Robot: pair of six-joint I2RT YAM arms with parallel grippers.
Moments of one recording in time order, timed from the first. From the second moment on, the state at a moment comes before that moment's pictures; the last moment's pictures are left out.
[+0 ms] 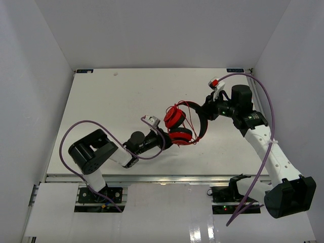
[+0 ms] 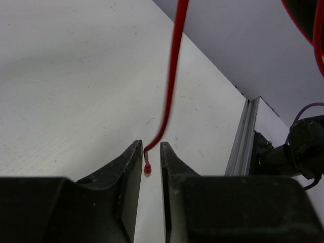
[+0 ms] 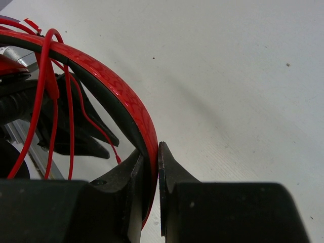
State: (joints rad) left arm -0.82 1.72 0.41 1.30 0.24 -0.58; right arm 0.27 1.12 1.02 -0.38 -0.65 -0.09
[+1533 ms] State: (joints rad) left arm -1.03 1.69 0.51 1.20 -0.07 -0.64; right arm 0.27 1.29 0.99 -0.22 -0.11 0.29
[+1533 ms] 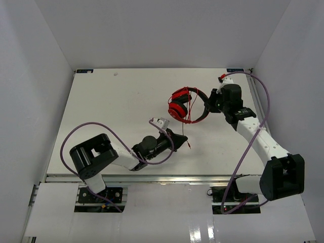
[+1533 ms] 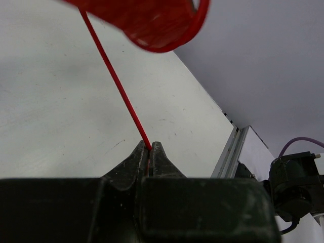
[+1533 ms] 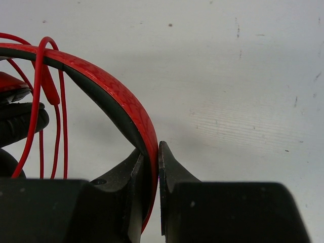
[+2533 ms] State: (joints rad) left arm -1.01 1.75 0.61 0.87 -0.03 -0.57; right arm 0.30 1.57 0.76 0.08 0.04 0.16
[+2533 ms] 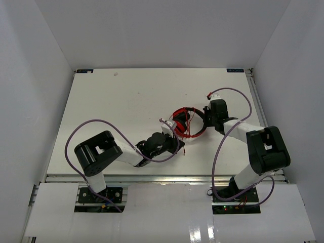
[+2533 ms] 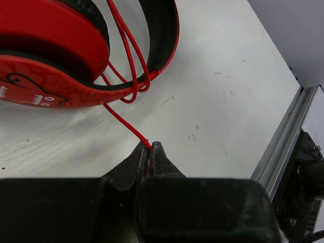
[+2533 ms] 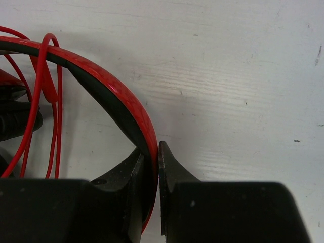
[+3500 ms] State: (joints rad) left arm -1.01 1.53 0.56 0.69 -0.01 -0.57; right arm 0.21 1.36 0.80 -0.02 -0.05 0.00
